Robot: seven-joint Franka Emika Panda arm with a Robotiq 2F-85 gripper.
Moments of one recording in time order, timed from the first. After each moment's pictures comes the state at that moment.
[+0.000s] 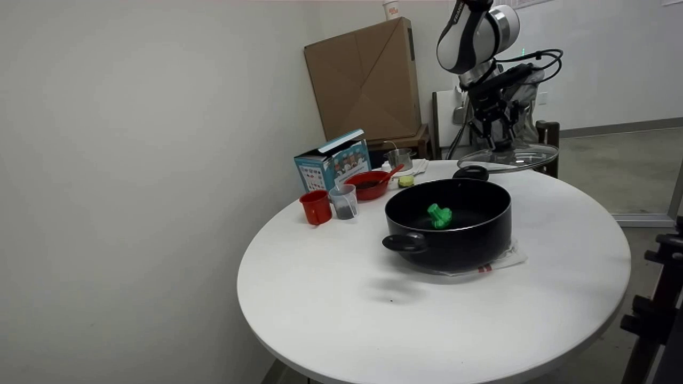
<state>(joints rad) -0.22 0.91 -0.24 -1.48 -0.05 2.17 0.32</state>
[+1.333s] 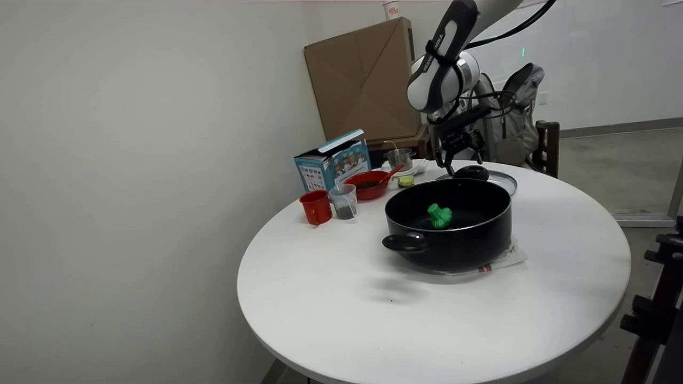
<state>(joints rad) -0.17 1.20 -0.20 -1.14 -0.05 2.14 0.32</state>
